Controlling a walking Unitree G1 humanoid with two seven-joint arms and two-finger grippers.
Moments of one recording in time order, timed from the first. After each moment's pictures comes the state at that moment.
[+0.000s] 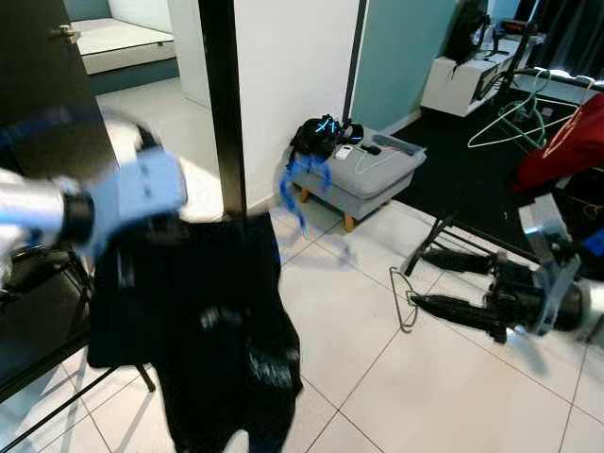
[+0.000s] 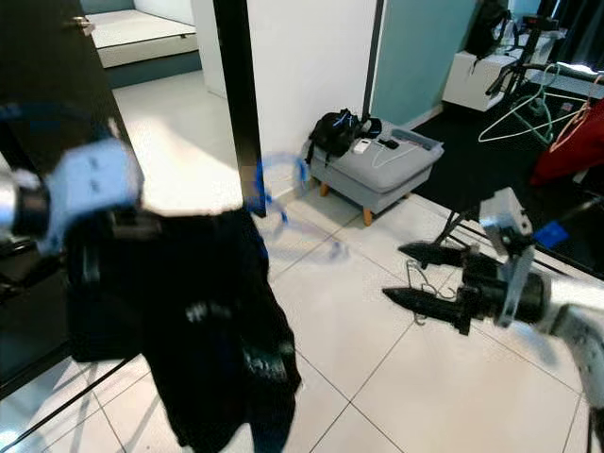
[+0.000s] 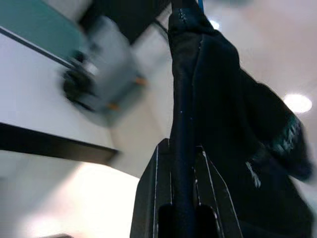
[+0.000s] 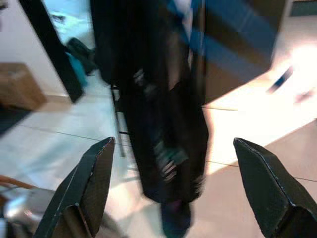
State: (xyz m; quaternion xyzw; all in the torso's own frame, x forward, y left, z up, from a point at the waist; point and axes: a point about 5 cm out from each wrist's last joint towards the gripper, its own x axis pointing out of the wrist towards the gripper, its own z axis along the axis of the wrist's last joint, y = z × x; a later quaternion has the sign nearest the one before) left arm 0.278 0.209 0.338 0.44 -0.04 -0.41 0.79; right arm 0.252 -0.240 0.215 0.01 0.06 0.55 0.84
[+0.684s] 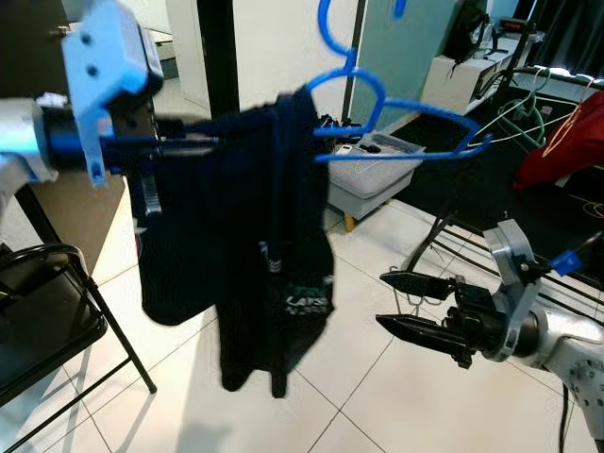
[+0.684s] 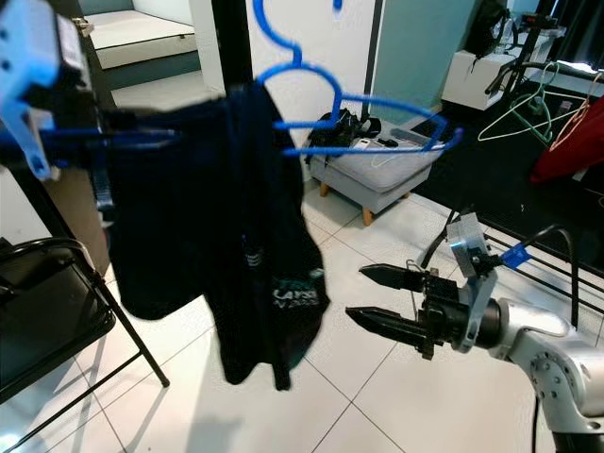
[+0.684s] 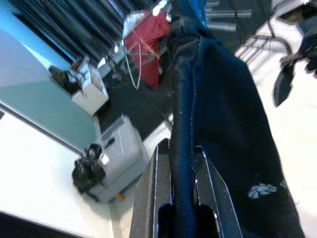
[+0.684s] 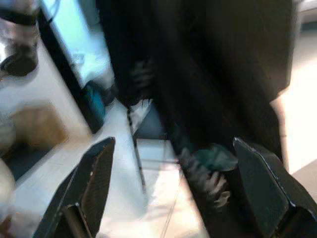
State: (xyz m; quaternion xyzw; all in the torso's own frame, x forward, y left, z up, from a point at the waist) left arm 0.270 0.186 0.388 0.31 -0.21 -0.48 0.79; right arm 0.255 -0.218 0.206 0.10 0.02 0.54 0.83
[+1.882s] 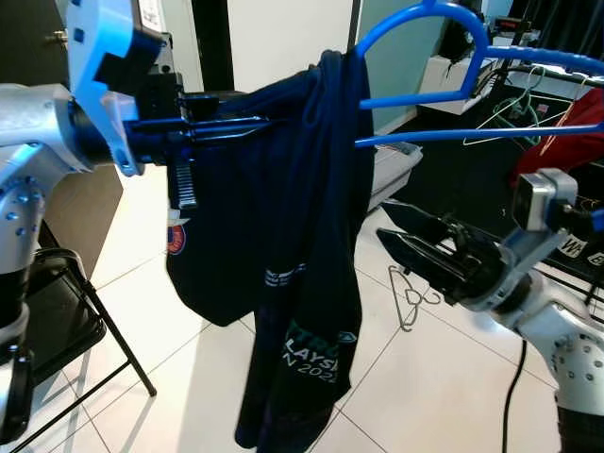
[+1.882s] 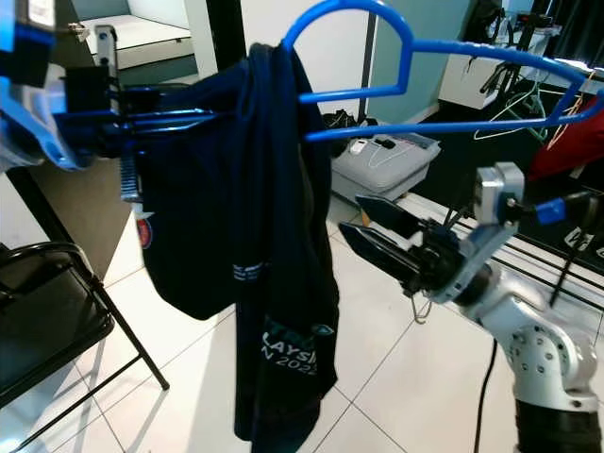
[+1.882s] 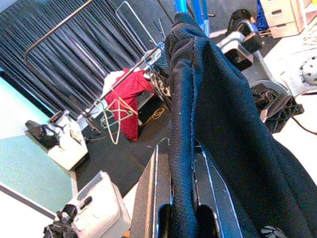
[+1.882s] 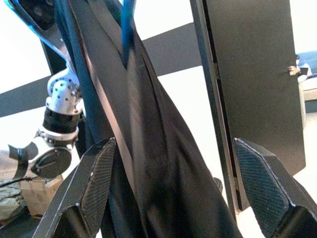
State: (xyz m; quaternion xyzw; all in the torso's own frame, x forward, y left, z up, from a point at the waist) left arm 0.266 0.148 0.384 0.24 -0.27 -0.55 0.75; right arm 0.262 -0.173 0.254 0.18 -0.11 0.56 0.80
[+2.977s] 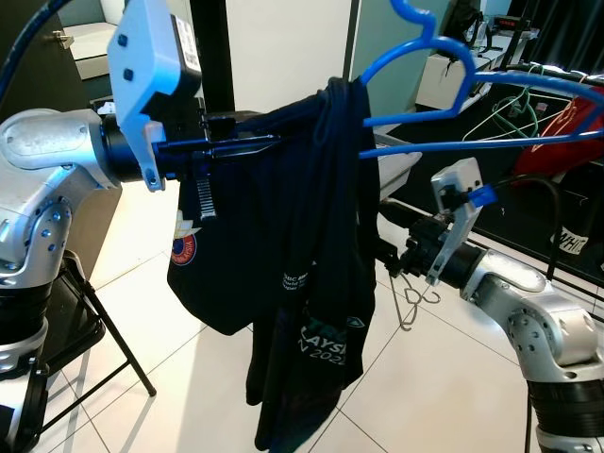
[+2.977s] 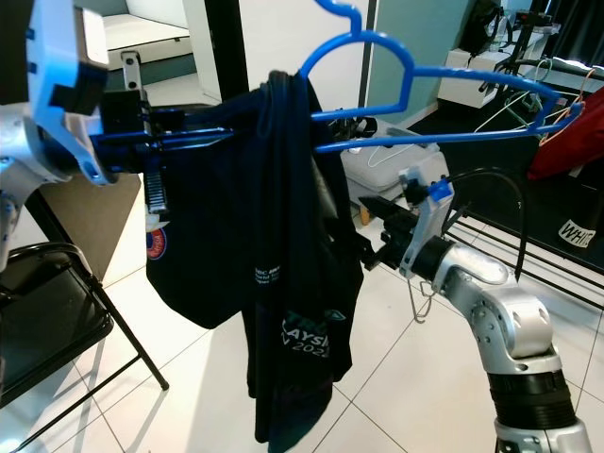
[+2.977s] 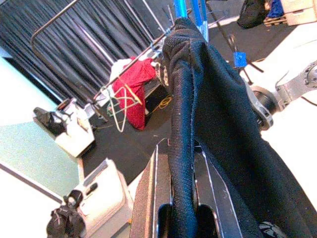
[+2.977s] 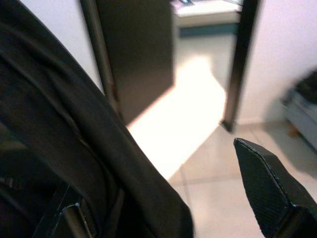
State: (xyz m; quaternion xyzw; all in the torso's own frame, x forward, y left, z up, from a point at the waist) left arm 0.274 0.149 0.373 0.26 -0.26 -0.52 0.77; right arm 0.311 -0.182 0.223 -0.01 0.01 0.34 0.94
